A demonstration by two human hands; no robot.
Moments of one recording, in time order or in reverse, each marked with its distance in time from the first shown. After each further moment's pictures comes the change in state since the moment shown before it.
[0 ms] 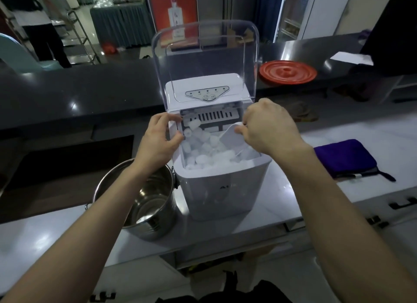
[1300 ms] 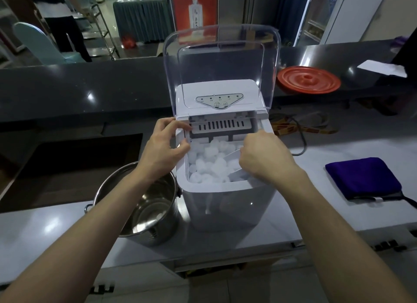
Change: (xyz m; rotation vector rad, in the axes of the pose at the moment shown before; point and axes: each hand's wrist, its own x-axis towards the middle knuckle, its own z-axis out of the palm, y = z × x) left_hand -0.003 0.009 -0.001 0.003 0.017 -0.060; right_hand 0.011 -0.014 0.038 0.040 -0.237 0.012
